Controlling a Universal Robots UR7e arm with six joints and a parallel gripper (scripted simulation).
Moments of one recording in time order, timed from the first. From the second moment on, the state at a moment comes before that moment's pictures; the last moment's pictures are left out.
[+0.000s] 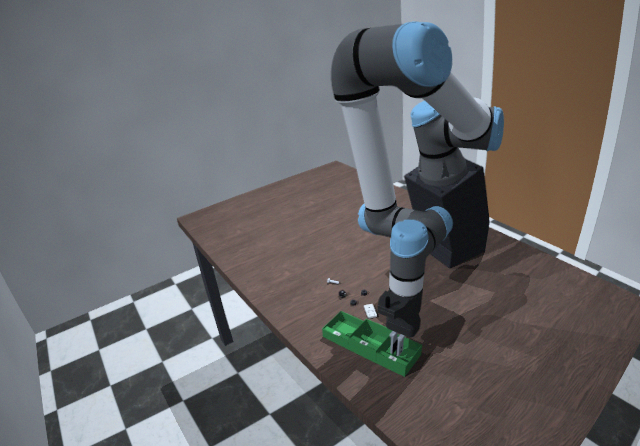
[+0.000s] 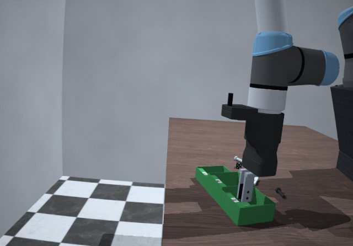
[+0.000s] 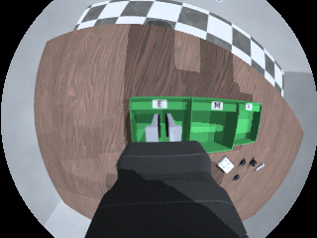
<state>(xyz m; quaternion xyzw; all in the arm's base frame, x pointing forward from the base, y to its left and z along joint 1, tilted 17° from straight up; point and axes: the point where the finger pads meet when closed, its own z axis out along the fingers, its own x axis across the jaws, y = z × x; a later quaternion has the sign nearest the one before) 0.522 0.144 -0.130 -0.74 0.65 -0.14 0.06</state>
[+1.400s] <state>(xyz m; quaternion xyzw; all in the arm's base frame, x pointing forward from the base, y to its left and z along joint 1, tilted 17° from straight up) 0.491 0.157 -0.012 -0.74 0.65 -0.15 0.07</state>
